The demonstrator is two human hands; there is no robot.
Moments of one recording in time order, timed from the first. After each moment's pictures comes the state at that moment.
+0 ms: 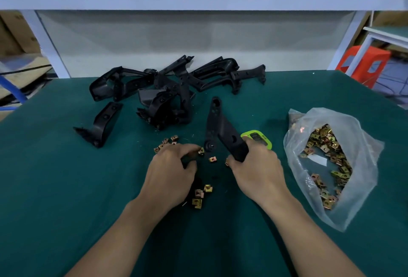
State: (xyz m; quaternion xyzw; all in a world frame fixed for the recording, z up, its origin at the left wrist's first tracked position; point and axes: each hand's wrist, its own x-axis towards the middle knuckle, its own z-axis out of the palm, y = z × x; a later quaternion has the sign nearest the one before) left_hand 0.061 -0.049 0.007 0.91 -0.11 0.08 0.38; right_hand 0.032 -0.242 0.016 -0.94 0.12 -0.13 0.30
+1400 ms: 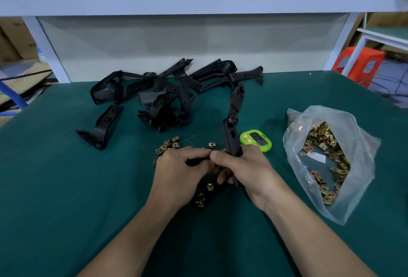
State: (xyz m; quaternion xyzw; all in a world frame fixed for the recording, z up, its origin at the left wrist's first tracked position) left_hand 0.043 -0.062 0.021 0.79 -0.15 0.06 0.59; right_hand 0.029 -0.224 0.025 -0.71 0.06 0.02 0.71
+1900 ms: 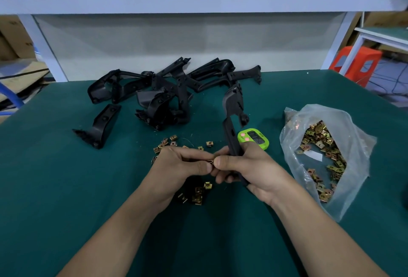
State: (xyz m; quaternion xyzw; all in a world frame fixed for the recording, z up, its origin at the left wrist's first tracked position) left_hand 0.053 -0.050 0.024 0.66 -0.14 -0.15 0.72; right_hand 0.025 -0.240 0.036 -0.69 0.00 0.09 0.71
